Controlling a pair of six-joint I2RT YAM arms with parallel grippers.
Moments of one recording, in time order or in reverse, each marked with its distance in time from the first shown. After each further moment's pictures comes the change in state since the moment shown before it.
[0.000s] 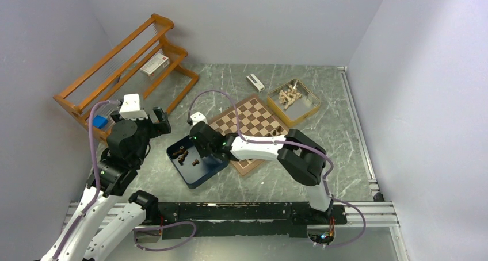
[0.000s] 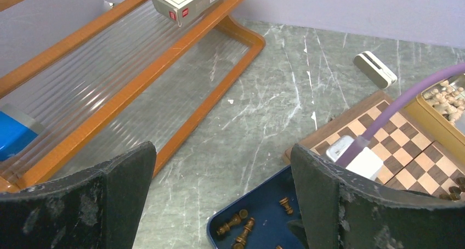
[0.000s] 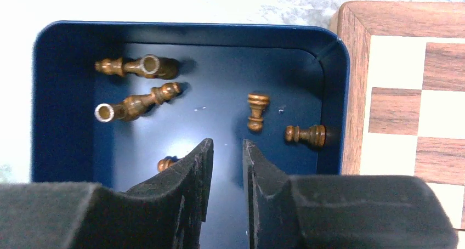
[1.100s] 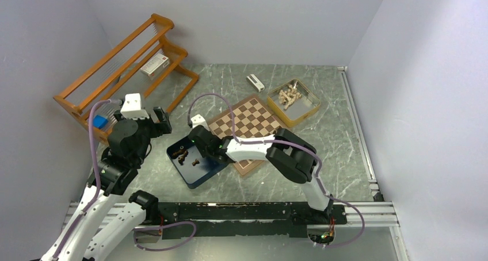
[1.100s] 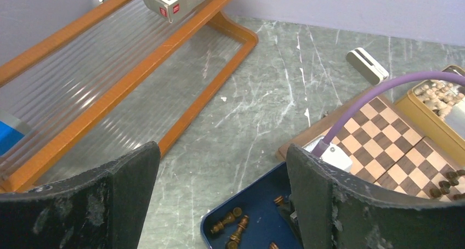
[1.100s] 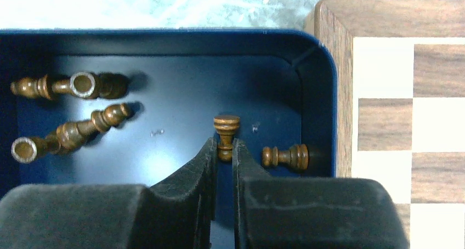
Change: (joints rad) left arm 0.000 0.008 0.000 0.000 0.016 -0.011; right arm -0.002 0.133 0.032 0.063 0.138 -0.032
